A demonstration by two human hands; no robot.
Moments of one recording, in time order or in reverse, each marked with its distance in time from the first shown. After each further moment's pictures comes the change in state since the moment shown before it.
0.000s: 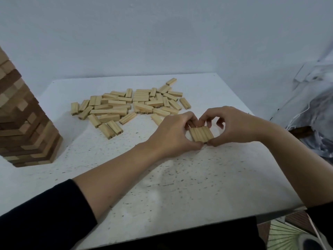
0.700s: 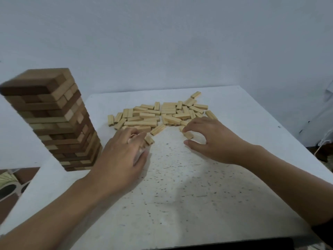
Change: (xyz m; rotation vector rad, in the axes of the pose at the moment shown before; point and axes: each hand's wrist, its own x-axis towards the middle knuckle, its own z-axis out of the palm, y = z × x) left_hand -0.120 -0.058 -0.107 0.587 0.120 -0.214; right_hand 0.047 -0.075 0.061 -0.241 0.213 -0.196
